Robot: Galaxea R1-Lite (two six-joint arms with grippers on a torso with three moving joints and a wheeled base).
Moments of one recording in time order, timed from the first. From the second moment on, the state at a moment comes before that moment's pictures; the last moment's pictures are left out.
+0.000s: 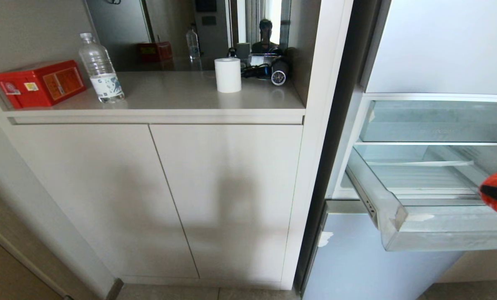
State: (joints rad) left arm 0.00 0.00 -0.07 0.17 0.01 0.00; right arm -0.09 1.10 -0.71 -0.04 -0.09 0.15
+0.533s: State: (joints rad) left arm 0.00 0.00 -0.07 0.17 0.01 0.00; right arm -0.15 1.64 -1.05 -0.07 -0.09 0.16
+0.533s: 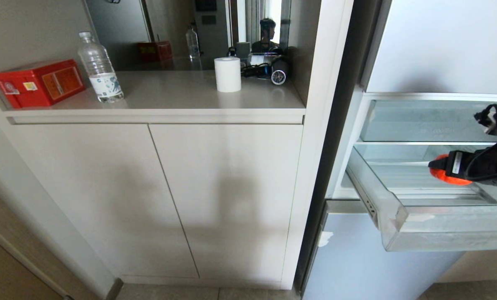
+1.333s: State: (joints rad) left arm 0.00 0.00 -0.07 0.17 0.01 0.00; right arm -0.16 1.81 -1.14 -0.17 -0.11 0.12
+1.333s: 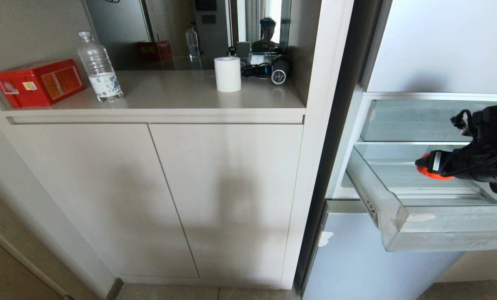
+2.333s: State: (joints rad) left arm 0.00 0.00 -0.07 0.17 0.01 0.00; right arm -0.20 1.98 -1.25 -0.16 -0.11 0.11
